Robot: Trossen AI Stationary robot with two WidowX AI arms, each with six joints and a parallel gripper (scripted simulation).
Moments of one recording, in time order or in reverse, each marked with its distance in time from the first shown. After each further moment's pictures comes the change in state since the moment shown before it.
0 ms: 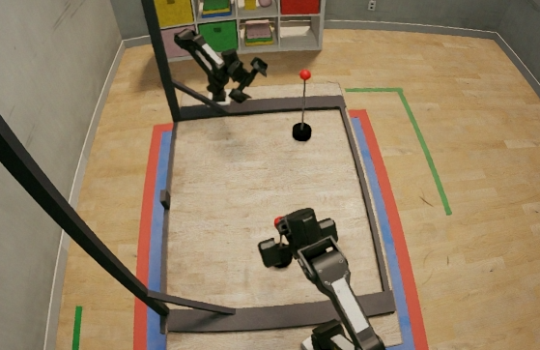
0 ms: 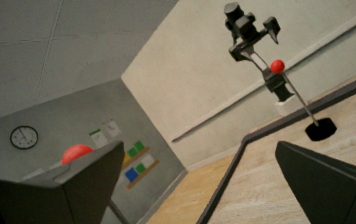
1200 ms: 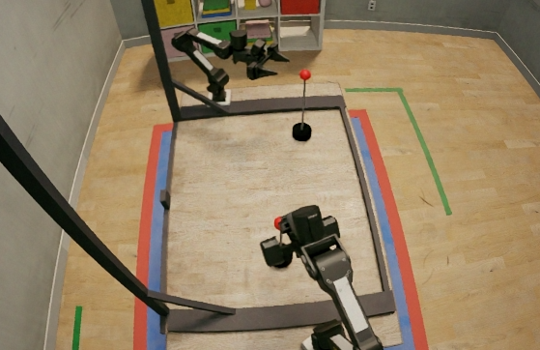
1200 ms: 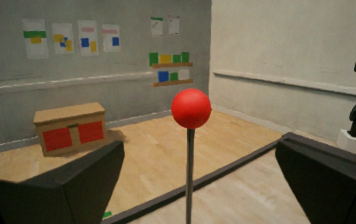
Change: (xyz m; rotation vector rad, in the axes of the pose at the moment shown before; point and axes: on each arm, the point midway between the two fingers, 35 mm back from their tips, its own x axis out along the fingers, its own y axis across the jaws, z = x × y) left arm 0.020 0.104 -0.011 -0.575 0.398 0.366; right arm -0.003 -0.004 0.004 -0.015 0.000 0.022
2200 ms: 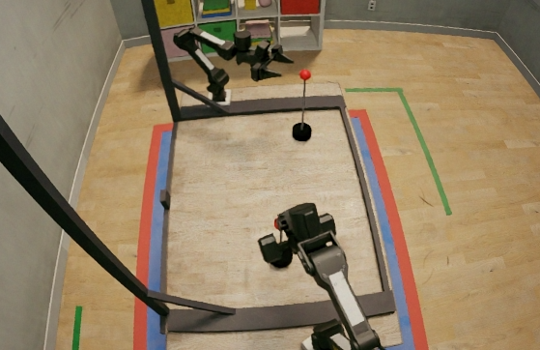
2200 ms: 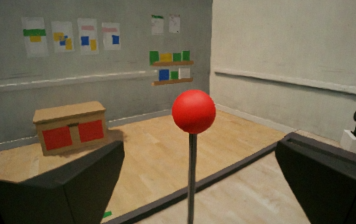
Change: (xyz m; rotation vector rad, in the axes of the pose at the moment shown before) left arm 0.016 0.001 -0.002 0.000 0.007 0.003; right arm 0.021 0.000 0.002 0.000 -0.003 0.000
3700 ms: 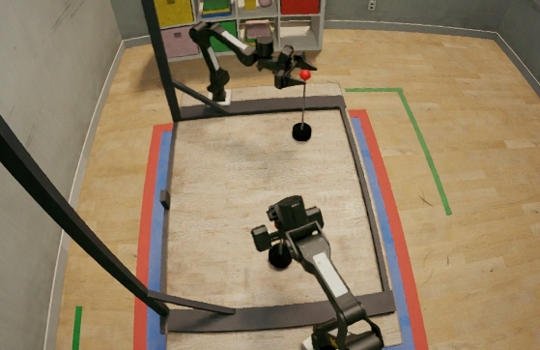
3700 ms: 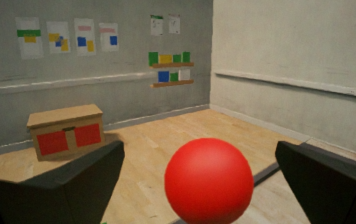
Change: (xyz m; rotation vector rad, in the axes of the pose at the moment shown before) left arm 0.095 0.000 0.002 0.000 -0.005 0.000; right arm 0.081 0.000 0.001 0.000 -0.004 0.000
